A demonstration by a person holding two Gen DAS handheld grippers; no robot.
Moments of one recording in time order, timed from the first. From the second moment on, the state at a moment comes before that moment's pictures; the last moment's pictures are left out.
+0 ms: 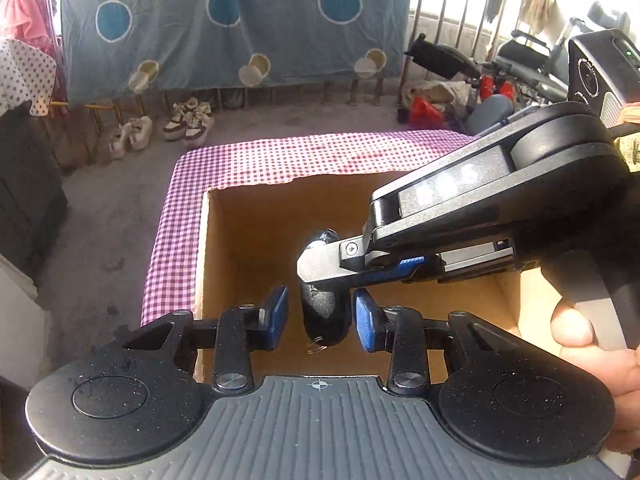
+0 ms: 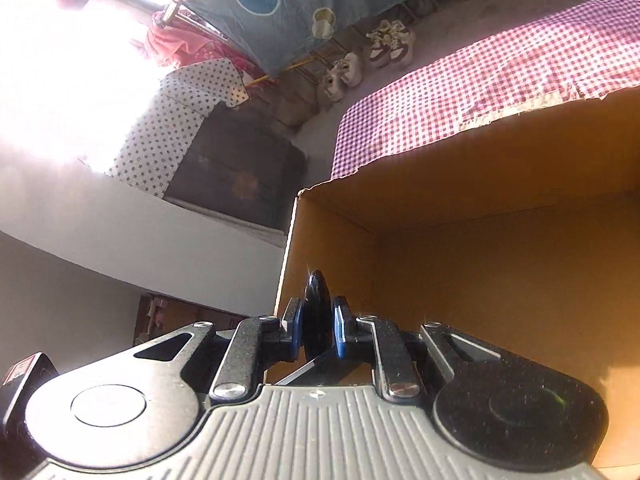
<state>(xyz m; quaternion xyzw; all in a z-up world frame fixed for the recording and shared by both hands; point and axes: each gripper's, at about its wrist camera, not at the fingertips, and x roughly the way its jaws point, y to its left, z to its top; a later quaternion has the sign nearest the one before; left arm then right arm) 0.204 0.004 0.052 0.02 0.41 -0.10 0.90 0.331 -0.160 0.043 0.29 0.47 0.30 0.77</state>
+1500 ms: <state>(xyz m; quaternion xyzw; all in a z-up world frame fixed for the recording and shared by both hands) 0.041 -0.070 0.027 0.06 0.37 -0.27 0.89 0.045 -0.320 -0.020 0.31 0.31 0.17 0.88</state>
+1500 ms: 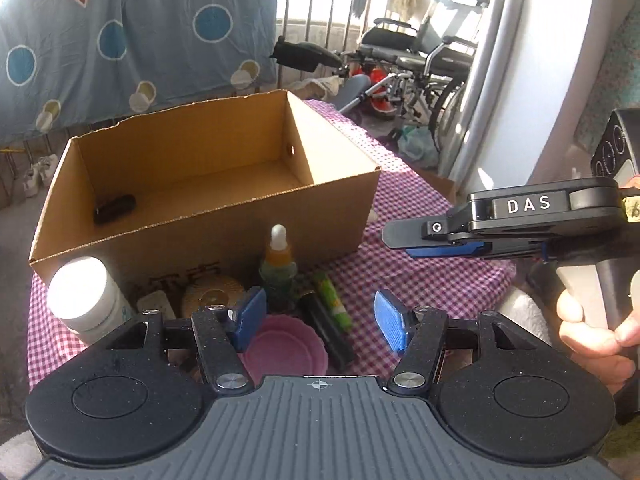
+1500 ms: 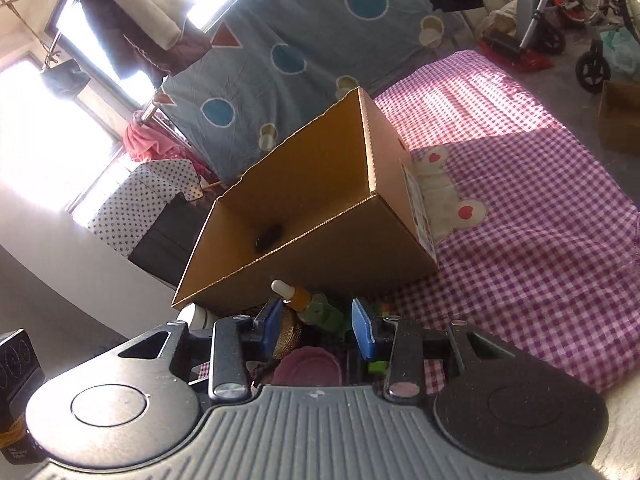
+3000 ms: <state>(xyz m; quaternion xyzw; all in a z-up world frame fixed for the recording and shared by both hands) 0.063 -0.172 -0.045 0.16 0.45 -0.29 0.83 0.079 -0.329 -0.096 0.32 0.39 0.16 0.85</state>
